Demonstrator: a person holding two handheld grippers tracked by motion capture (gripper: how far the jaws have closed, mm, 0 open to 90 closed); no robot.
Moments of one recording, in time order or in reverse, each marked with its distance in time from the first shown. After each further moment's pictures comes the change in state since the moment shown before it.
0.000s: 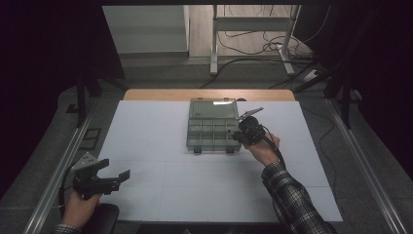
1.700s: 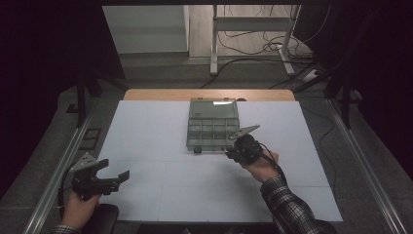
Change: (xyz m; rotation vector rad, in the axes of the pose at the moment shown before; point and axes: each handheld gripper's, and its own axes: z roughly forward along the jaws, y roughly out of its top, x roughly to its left) left arm 0.000 -0.001 -0.002 -0.009 -0.001 0.005; right arm 0.053 -0.028 -0.023 0.007 0.096 -0.094
